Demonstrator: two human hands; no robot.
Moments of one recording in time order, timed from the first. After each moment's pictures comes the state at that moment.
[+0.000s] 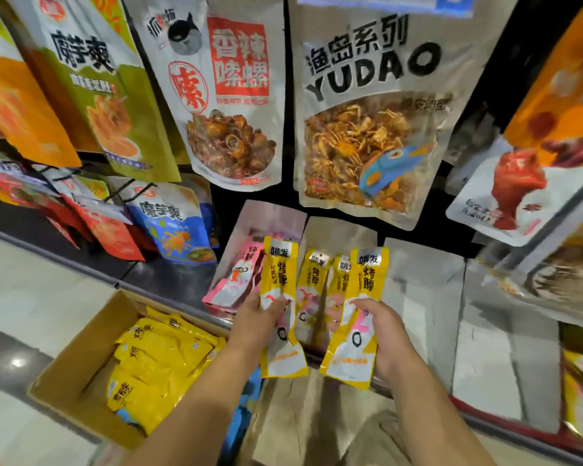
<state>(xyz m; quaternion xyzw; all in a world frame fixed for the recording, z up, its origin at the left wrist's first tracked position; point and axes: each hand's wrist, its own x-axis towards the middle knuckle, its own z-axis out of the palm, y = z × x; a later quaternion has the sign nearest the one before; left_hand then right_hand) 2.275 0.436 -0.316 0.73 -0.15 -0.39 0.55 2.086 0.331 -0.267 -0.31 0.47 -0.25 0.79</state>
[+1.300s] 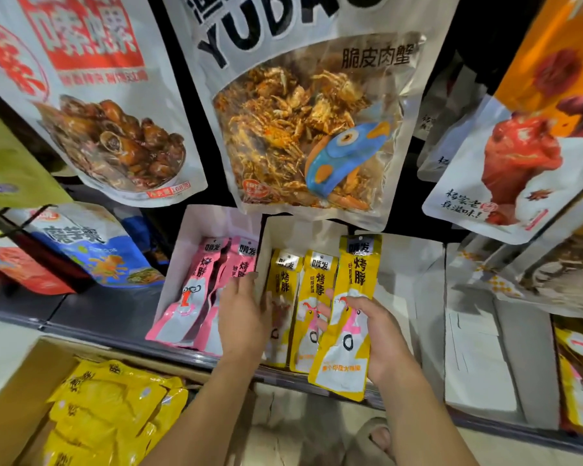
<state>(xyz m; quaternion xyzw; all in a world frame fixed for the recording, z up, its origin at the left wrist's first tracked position) 2.273 0.348 -0.356 0.86 -0.40 -0.09 0.31 2.077 0.284 -0.302 -0.21 0.45 -0.30 0.81</state>
